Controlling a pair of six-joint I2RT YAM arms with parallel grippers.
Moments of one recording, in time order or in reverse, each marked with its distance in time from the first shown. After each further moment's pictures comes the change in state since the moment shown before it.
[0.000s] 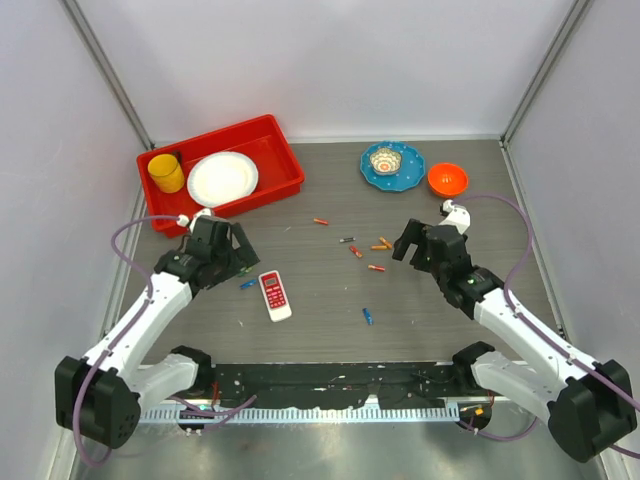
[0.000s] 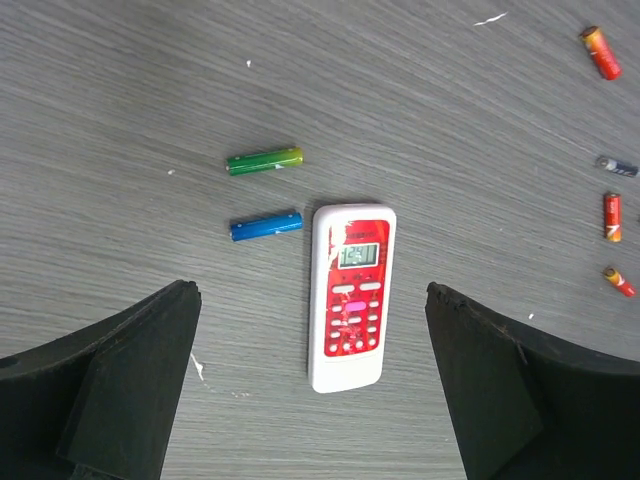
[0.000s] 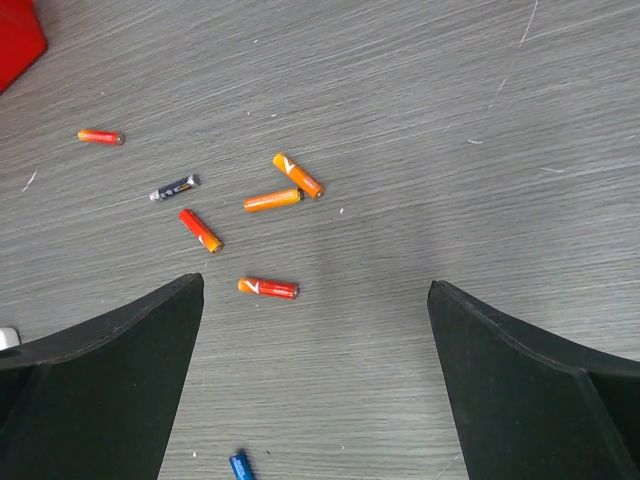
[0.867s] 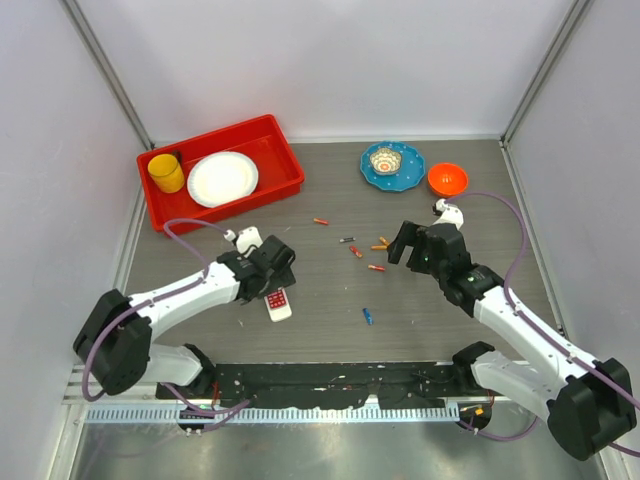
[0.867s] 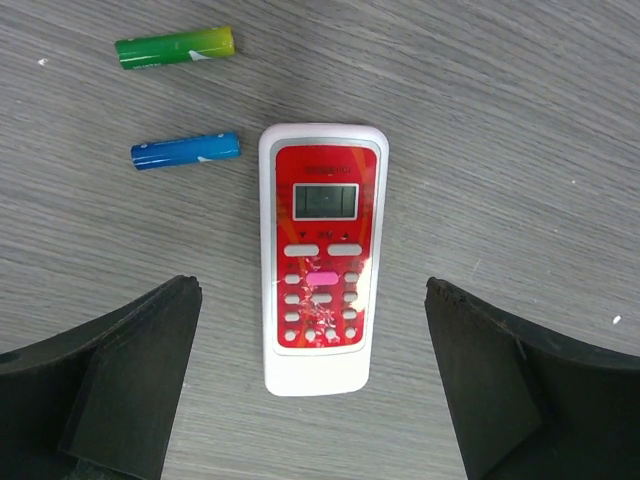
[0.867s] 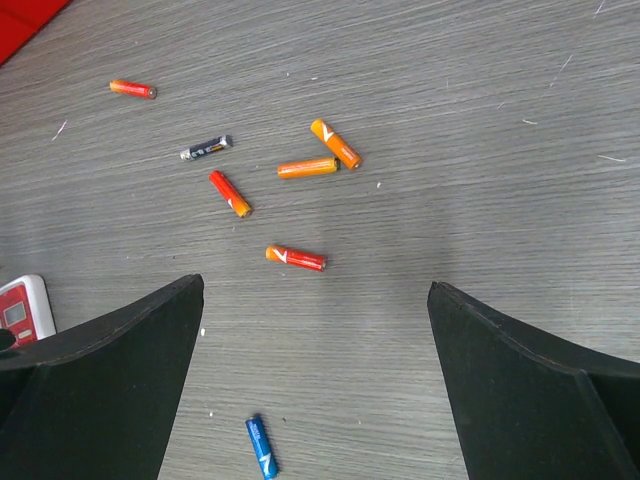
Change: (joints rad) left arm -0.411 0.255 0.001 0.015 -0.278 -0.307; right arm 0.000 0.010 0.009 -0.012 -0.117 -0.017
